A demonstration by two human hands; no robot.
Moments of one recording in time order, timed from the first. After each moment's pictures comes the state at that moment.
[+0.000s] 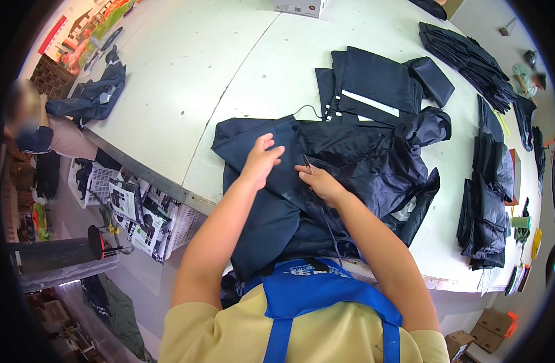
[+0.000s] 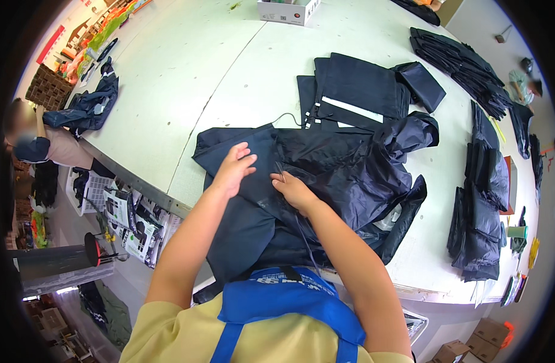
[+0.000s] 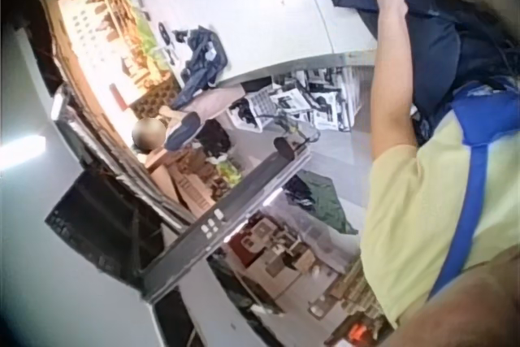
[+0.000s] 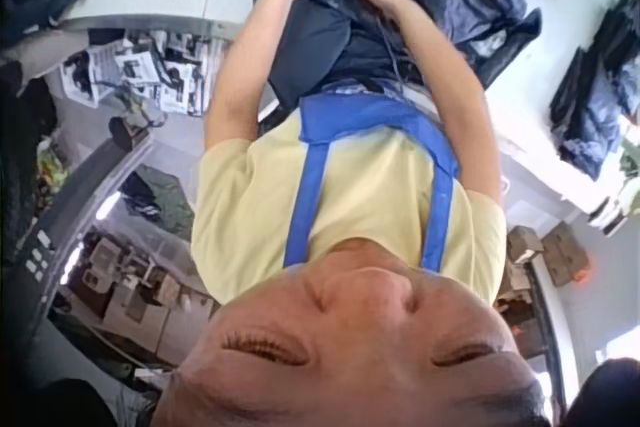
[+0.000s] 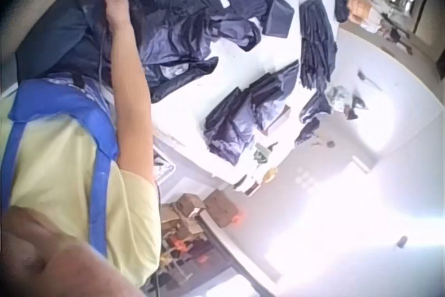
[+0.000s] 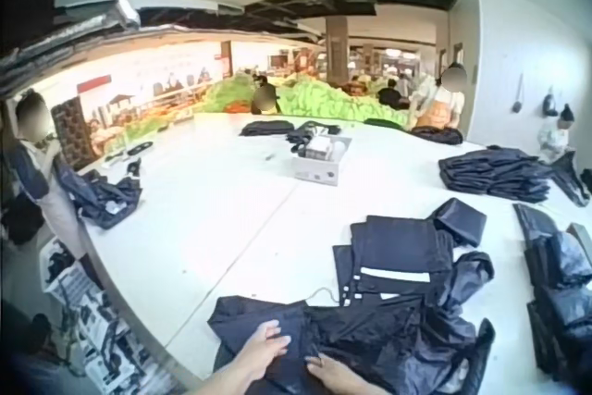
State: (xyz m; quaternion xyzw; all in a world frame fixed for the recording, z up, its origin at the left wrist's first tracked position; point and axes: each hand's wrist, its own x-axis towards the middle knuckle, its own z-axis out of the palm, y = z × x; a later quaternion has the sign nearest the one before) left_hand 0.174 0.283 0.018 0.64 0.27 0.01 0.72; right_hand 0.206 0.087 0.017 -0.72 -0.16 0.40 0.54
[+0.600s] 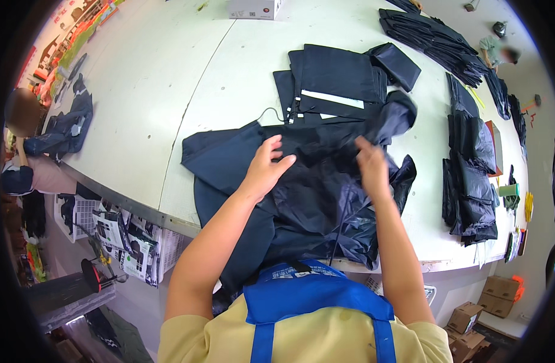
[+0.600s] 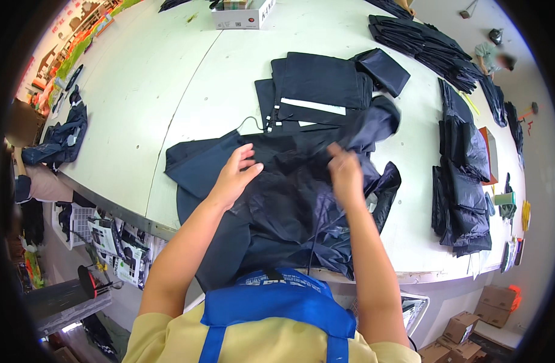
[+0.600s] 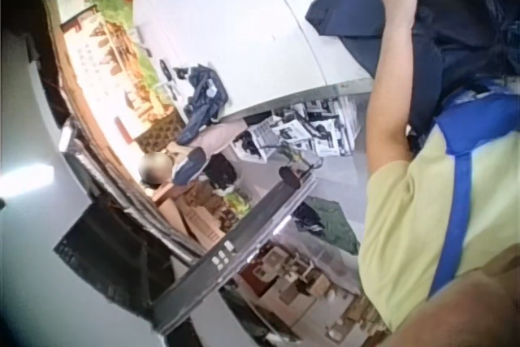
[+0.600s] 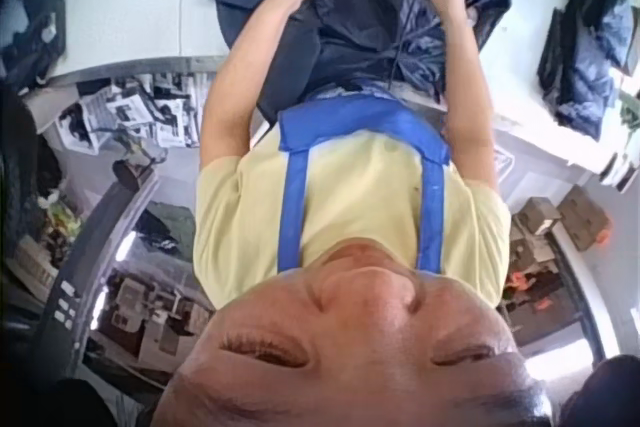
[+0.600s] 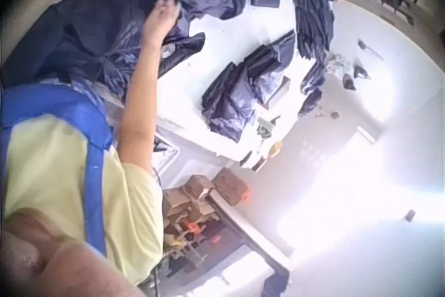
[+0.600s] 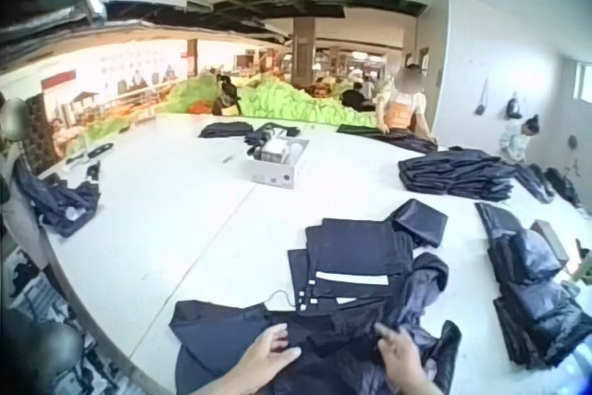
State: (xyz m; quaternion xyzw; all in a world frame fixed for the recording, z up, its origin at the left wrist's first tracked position) left_hand 0.203 0.214 0.058 0.72 0.10 -0.07 0.69; right_hand 0.258 -0.059 0.043 -0.90 -0.18 -0.12 0.38
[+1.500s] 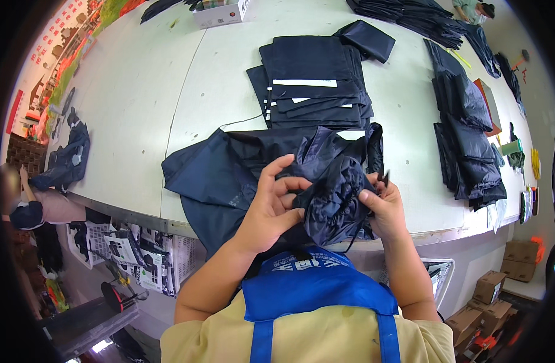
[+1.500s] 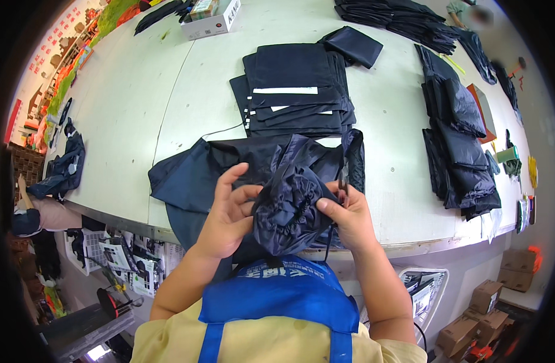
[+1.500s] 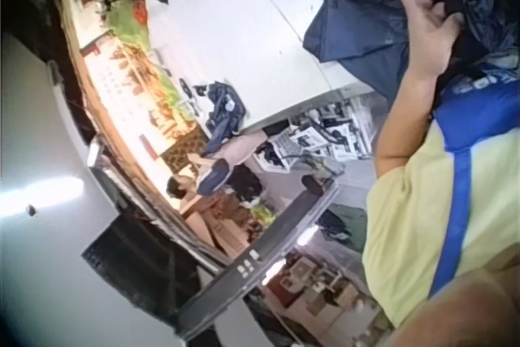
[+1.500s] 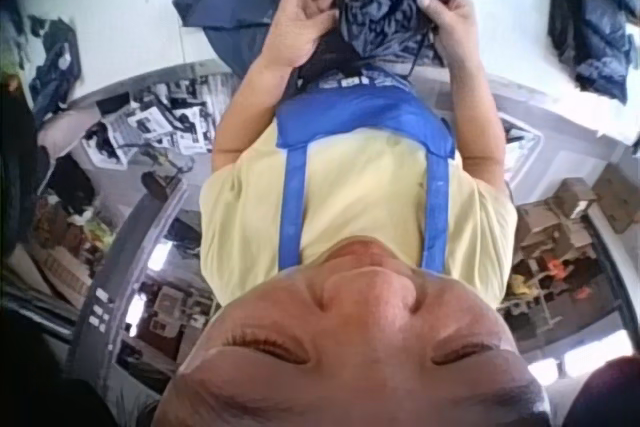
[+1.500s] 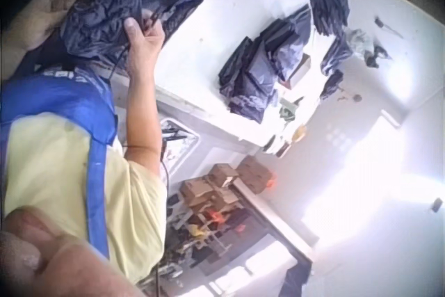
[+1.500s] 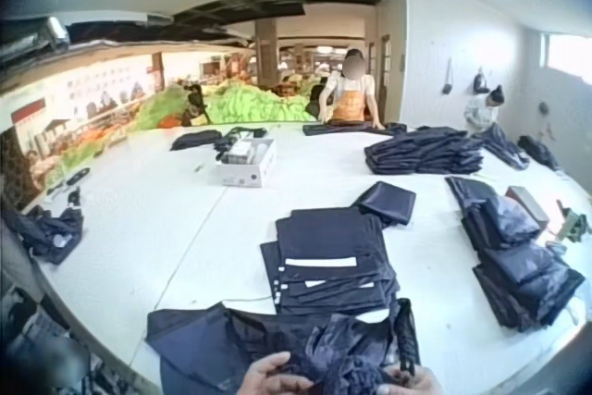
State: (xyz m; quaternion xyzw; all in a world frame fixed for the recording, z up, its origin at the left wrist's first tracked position) left_hand 0.102 0.146 0.157 0.54 -0.05 -0.14 0.83; right_hand 0.118 -0.096 0.142 -0.54 0.03 0.16 0.82
